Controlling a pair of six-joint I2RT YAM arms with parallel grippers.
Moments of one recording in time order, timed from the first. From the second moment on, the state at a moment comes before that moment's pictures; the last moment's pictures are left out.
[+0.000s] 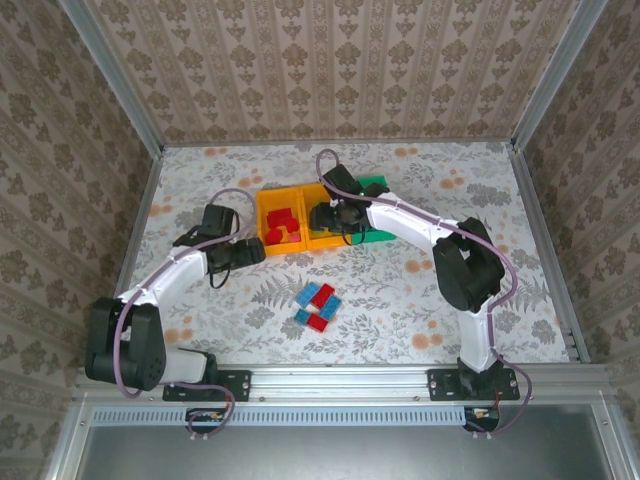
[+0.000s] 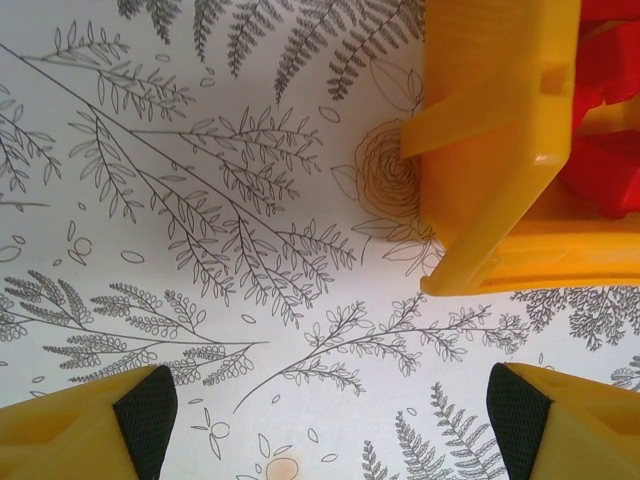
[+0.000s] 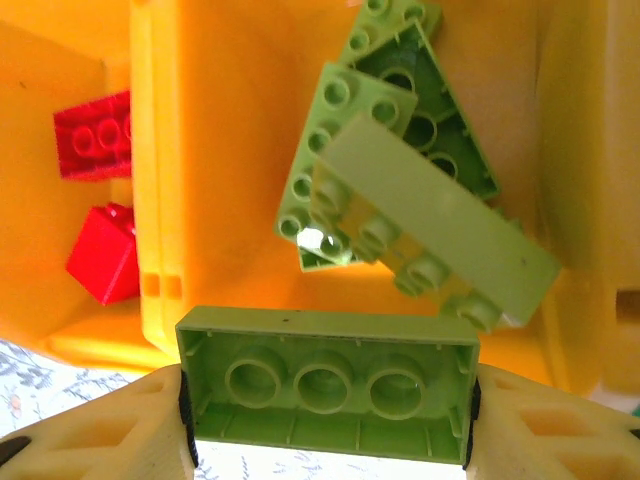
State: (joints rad) left arm -0.25 1.34 0.78 -0.53 0.07 -0.41; right arm 0.62 2.00 1.60 -0.60 -0.06 0.65
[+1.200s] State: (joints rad) left arm -0.29 1.33 0.76 -0.53 0.07 -0.42; right arm 0.56 2.10 1.74 -0.57 -0.08 0.71
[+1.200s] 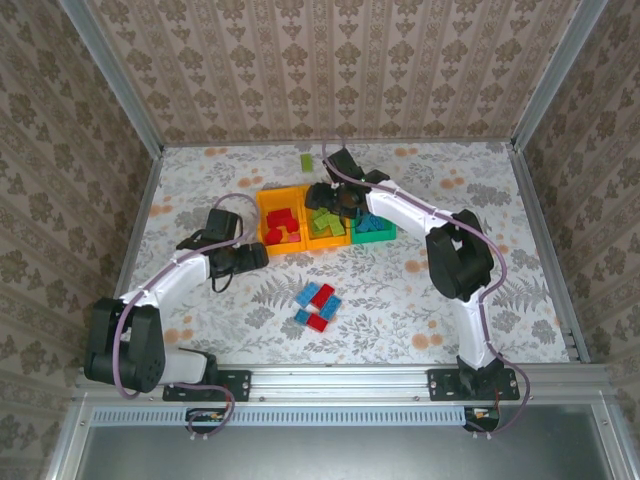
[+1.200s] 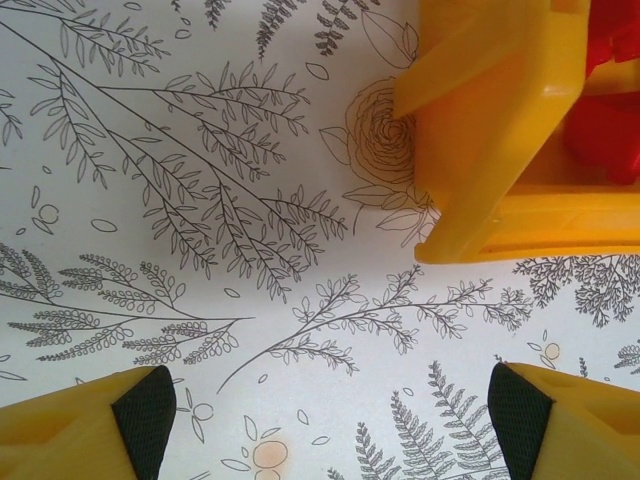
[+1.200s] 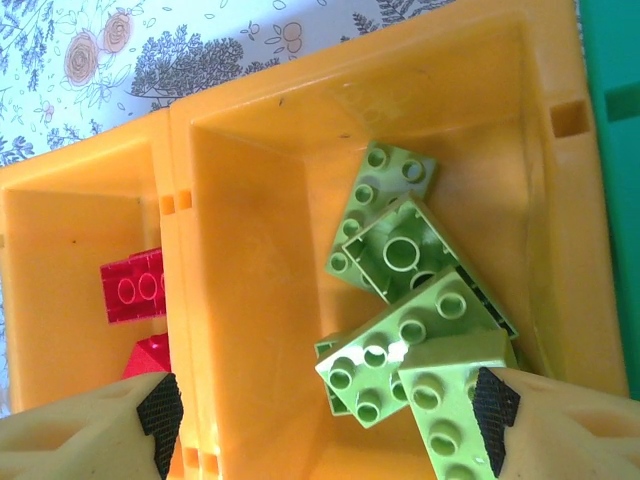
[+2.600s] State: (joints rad) left arm -0.31 1.69 1.40 -0.56 0.08 -0.30; right arm 0.48 1.86 1.47 -0.45 0.10 0.52
